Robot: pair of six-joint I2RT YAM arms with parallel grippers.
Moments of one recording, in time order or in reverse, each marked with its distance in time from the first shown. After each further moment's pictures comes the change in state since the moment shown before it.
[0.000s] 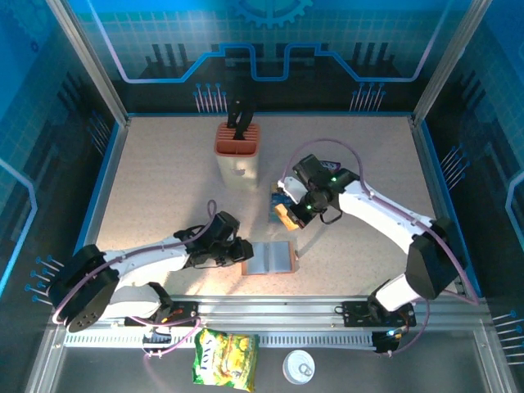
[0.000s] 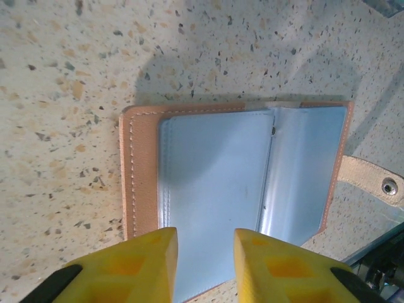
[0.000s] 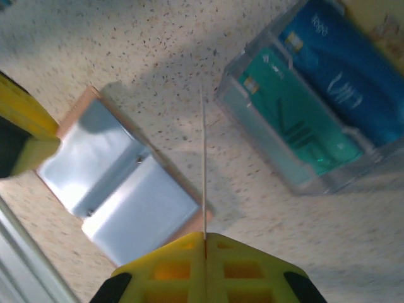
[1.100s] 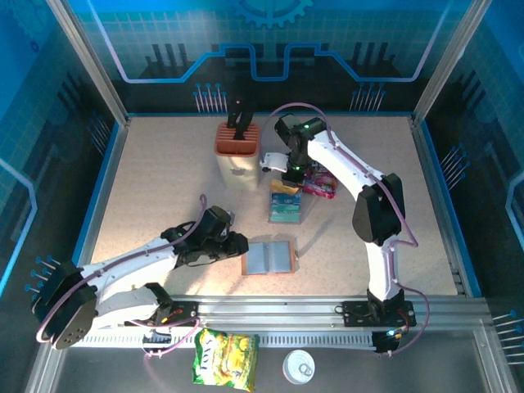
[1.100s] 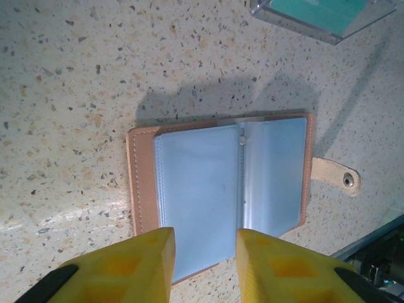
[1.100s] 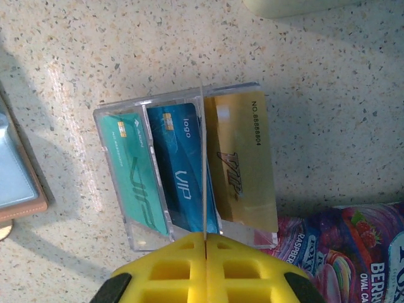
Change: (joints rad) left arm 0.028 -0.137 0.053 -0.144 -0.046 0.084; right arm -0.092 0.537 0.743 -0.410 0.115 -0.638
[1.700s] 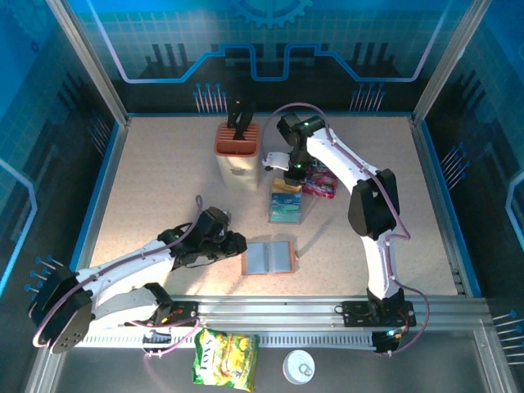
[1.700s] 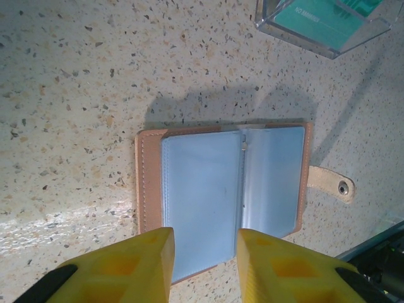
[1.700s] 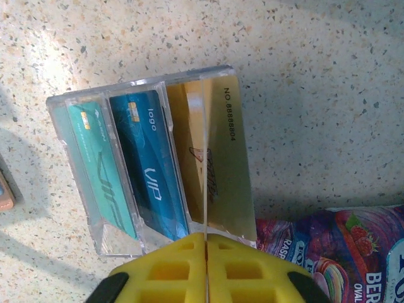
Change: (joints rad) left arm 0.002 -0.032 -0.014 -0.002 -0.019 -0.042; right arm -0.035 0.076 0.049 -0.012 0.008 -0.040
